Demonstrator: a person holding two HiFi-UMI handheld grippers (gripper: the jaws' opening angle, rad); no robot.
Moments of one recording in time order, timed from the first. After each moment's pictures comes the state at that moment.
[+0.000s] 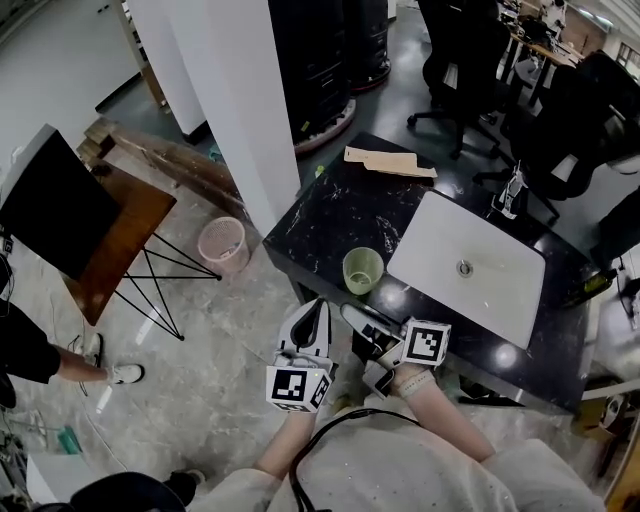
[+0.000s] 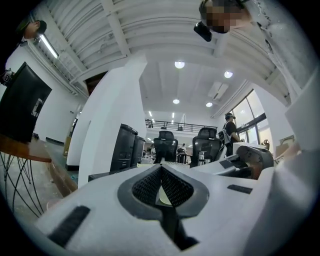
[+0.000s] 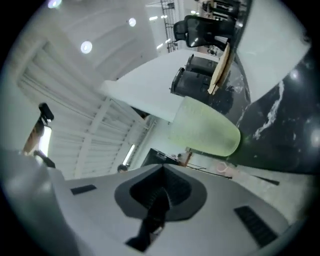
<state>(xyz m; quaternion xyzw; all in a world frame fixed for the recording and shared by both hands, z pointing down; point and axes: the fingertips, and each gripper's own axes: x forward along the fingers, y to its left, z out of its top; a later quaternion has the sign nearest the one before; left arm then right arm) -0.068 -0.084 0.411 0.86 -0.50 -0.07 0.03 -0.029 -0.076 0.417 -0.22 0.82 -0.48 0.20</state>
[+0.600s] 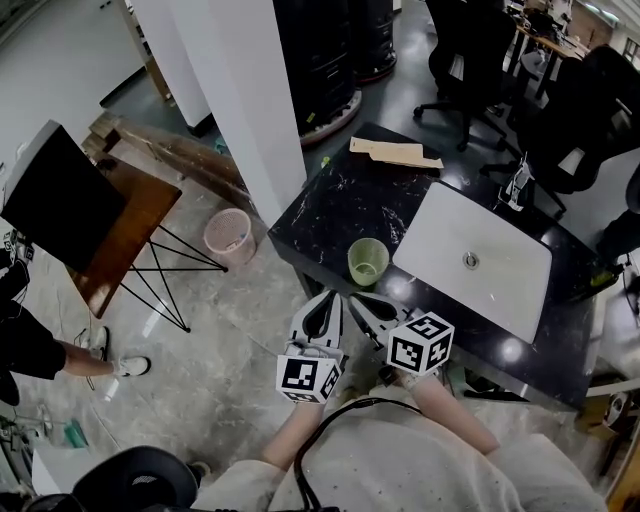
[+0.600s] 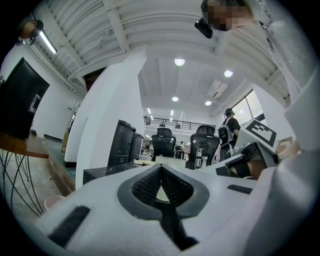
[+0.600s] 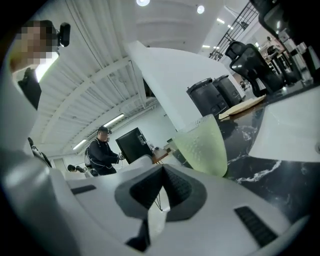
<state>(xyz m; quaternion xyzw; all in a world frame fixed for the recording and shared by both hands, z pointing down) -0.052 -0.086 0.421 0.87 -0.49 -0.06 0.04 -0.020 -0.081 0.438 -0.35 0.89 -0.29 0.01</state>
